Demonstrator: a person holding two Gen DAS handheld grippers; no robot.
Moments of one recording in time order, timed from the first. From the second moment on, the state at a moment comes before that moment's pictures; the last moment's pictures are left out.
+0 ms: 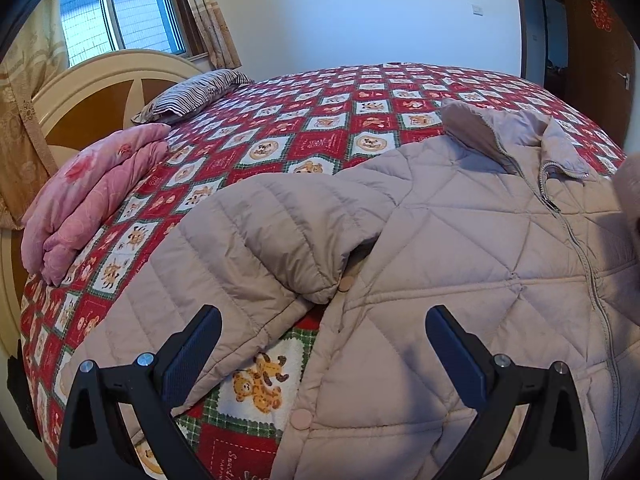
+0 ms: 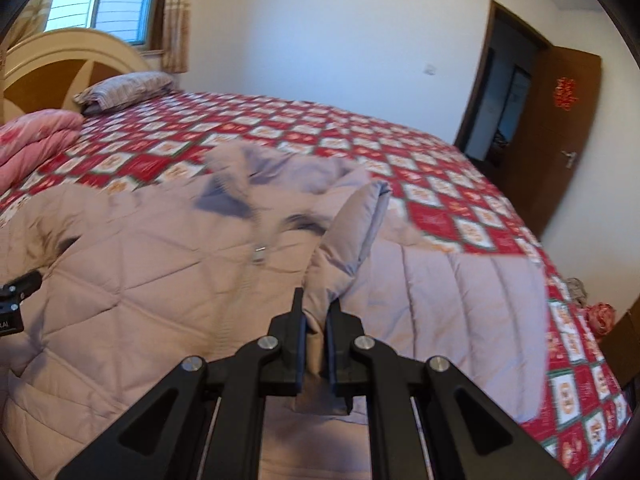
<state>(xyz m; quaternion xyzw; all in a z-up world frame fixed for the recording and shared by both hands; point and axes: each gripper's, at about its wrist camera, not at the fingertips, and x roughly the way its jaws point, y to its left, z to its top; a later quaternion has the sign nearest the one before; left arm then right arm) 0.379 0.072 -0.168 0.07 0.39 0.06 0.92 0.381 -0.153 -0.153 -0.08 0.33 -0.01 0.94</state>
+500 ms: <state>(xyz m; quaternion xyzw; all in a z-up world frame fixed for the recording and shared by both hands) 0.381 0.043 -0.141 0.07 0.38 0.06 0.92 0.364 -0.144 -0.169 -0.06 0.38 0.06 0.92</state>
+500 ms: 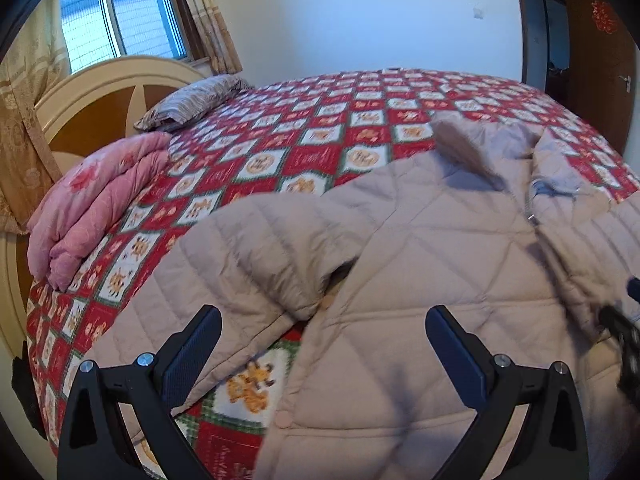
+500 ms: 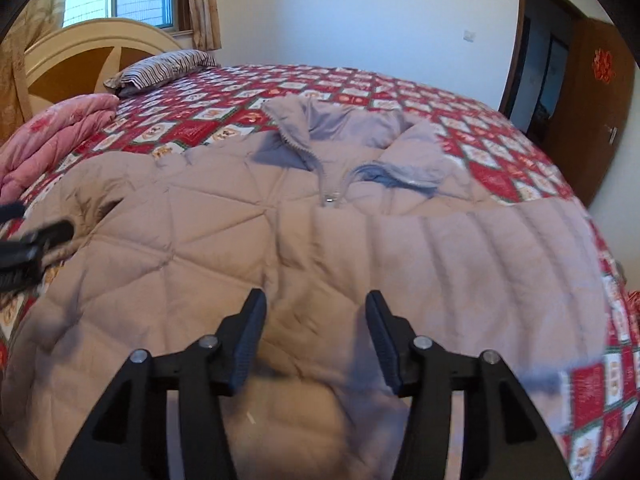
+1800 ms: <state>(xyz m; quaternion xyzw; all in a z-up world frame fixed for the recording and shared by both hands) 0.402 -0.066 -0.138 0.08 0.33 0.01 0.94 0.291 -0.309 -0.162 0.01 0.37 -0.06 0.93</state>
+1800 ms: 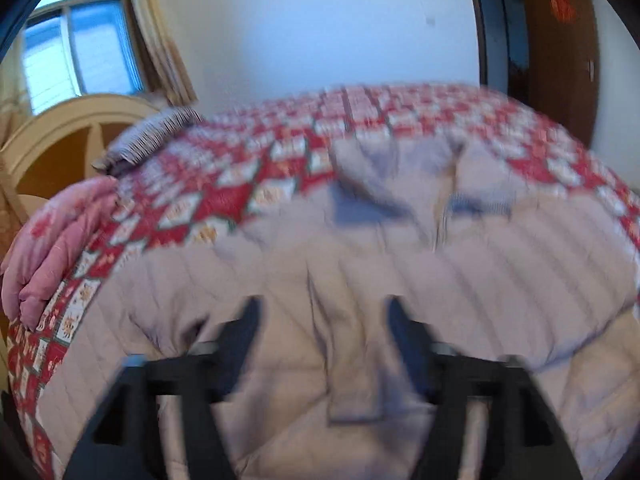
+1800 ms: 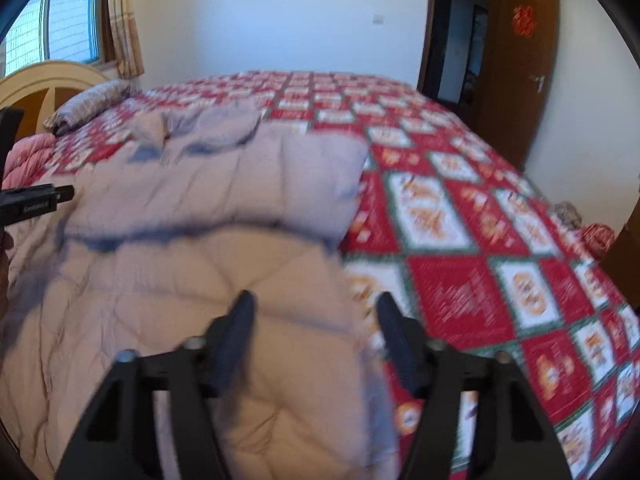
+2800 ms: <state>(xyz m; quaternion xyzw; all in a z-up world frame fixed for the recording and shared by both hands) 0.450 -0.100 -0.224 0.08 0.40 0.02 0.91 0.422 -0.304 -0.222 -0.01 0.41 -0.06 0.91</state>
